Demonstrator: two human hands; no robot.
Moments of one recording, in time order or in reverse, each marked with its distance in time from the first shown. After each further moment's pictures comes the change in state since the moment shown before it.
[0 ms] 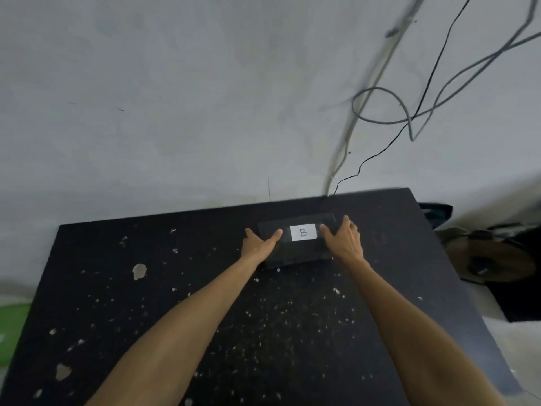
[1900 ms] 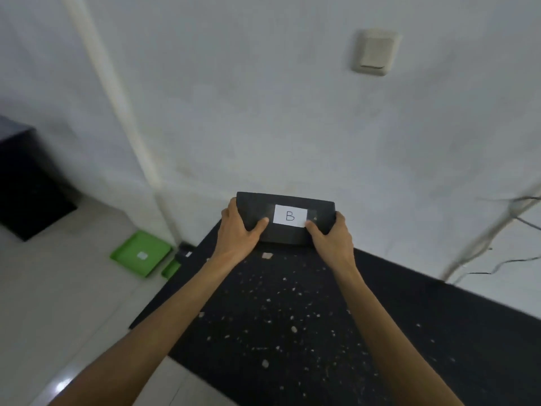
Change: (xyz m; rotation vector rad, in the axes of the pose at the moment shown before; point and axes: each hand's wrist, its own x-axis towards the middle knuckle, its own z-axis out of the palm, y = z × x) left_hand -0.252 -0.131 -0.269 -0.166 0.834 0.410; right_hand -0.280 -0.230 0.043 0.329 -0.243 -0.678
